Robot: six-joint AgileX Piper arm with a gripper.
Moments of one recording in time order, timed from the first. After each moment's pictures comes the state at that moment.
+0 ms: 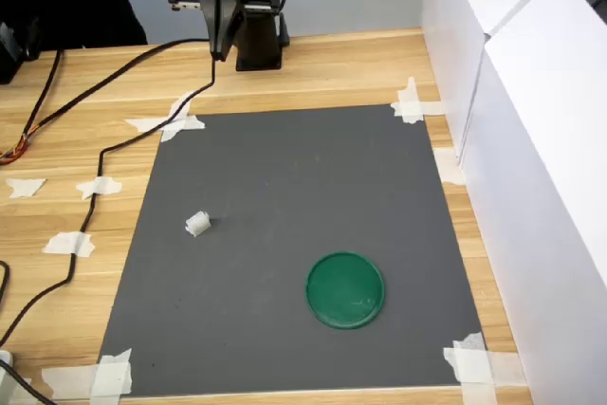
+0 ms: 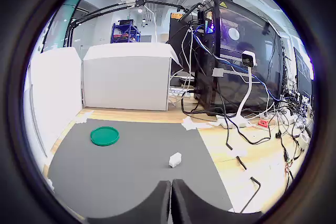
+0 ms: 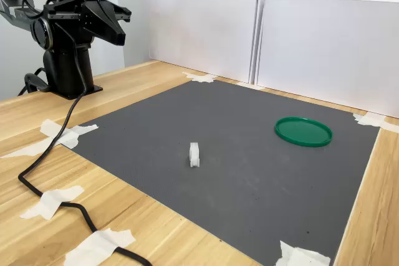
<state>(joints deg) -2.9 2.0 -4.4 -3.4 17.2 -2.0</state>
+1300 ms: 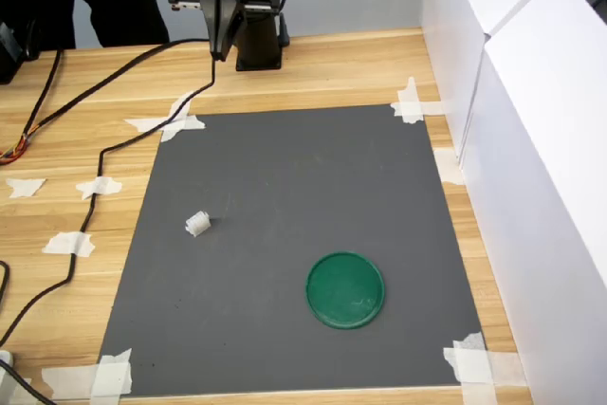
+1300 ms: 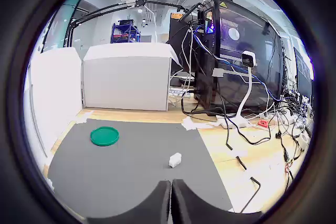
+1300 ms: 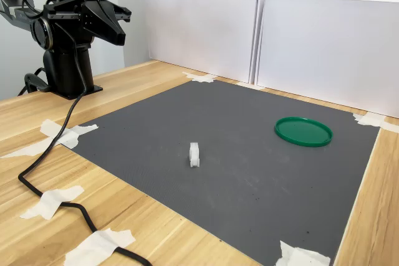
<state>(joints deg) -2.9 2.0 -4.4 -3.4 17.2 -2.0</state>
